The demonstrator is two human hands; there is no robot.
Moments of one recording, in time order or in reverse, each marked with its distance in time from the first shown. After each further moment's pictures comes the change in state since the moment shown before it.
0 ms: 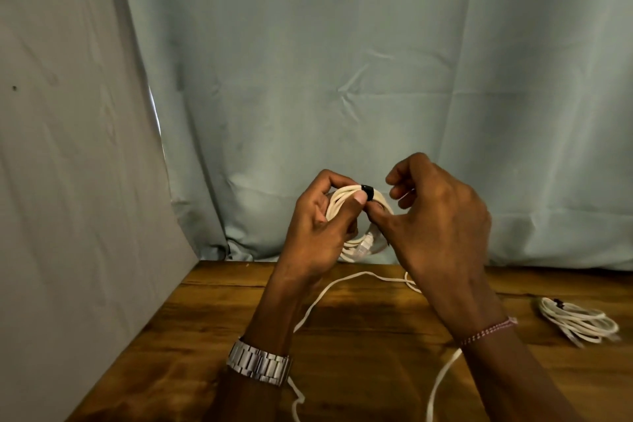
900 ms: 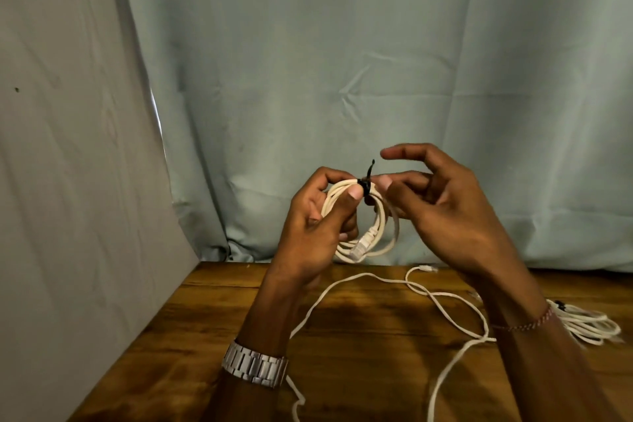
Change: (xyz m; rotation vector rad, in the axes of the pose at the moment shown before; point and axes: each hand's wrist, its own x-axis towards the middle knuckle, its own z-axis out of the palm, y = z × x) left_hand 0.000 0.010 -0.002 -0.152 -0.045 0.015; right_hand 0.021 0.014 -0.021 0.831 -0.426 0.198
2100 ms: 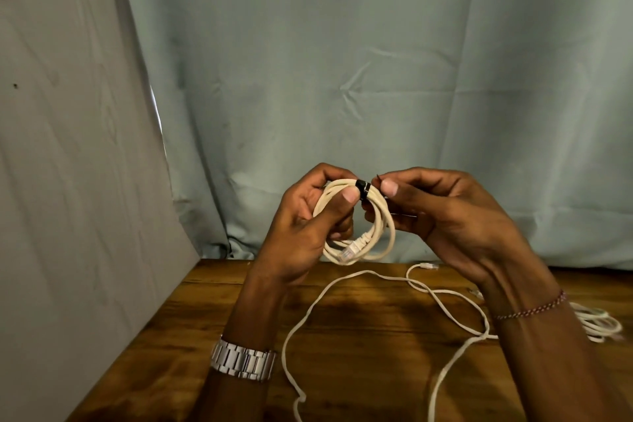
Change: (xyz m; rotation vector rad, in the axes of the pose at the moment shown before) left_hand -0.002 0.005 -0.015 -0.025 -0.133 0.031; right_hand 0.002 0.003 -0.005 0.469 -0.121 0.249
